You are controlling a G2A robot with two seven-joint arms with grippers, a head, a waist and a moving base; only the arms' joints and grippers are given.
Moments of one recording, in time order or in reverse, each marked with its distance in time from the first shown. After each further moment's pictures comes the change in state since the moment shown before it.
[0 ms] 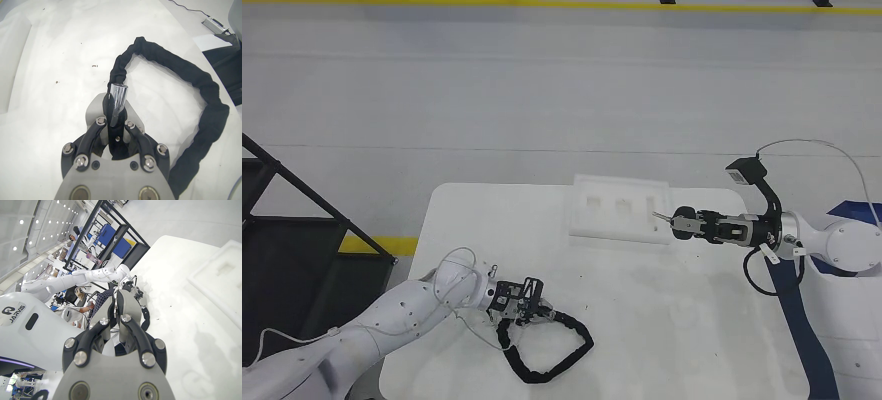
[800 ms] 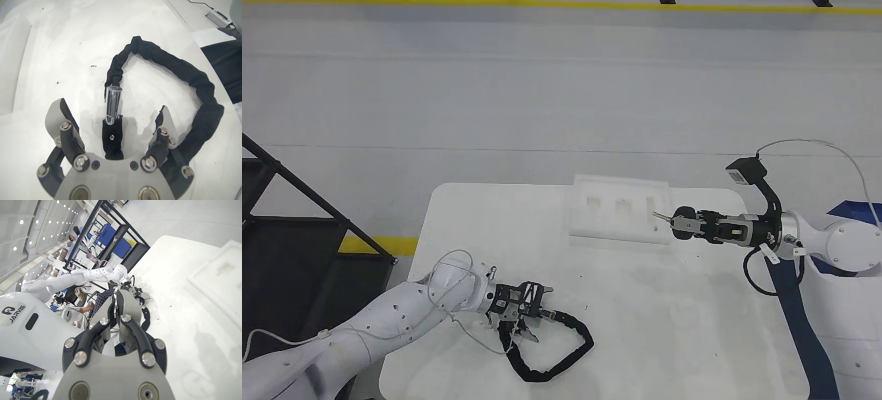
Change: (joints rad) left arm -0.004 0.048 0.033 -0.088 -0.019 0.057 -0.084; right arm 0.000 0.000 0.000 0.000 0.000 0.000 0.000
